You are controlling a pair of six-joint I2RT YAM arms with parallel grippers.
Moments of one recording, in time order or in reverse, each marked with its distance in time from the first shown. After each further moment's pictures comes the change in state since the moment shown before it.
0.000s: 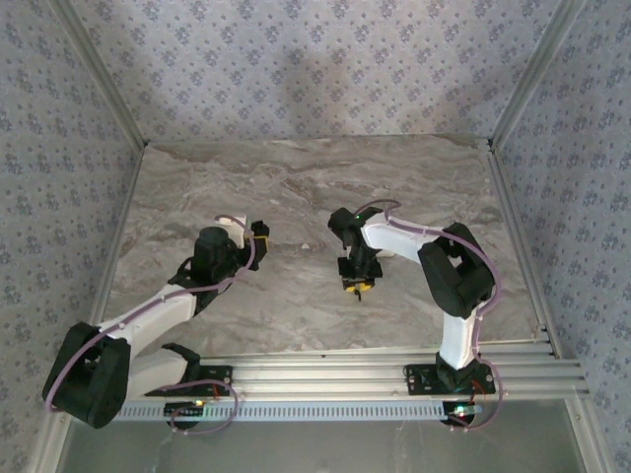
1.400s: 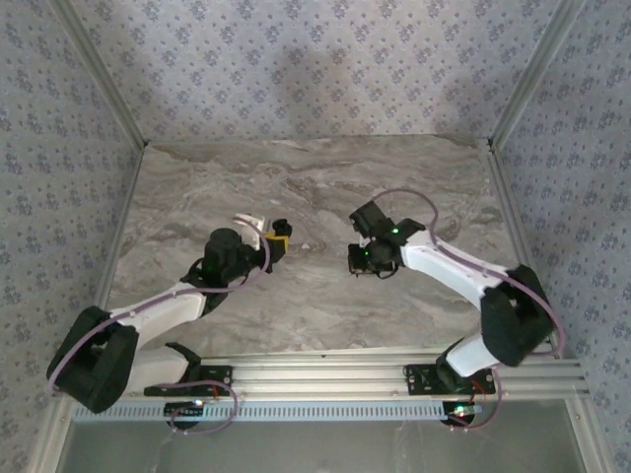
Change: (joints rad) left arm -0.108 0.097 0.000 0.222 0.109 0.040; right arm -0.026 -0.428 -0.218 0.301 0.048 0.003
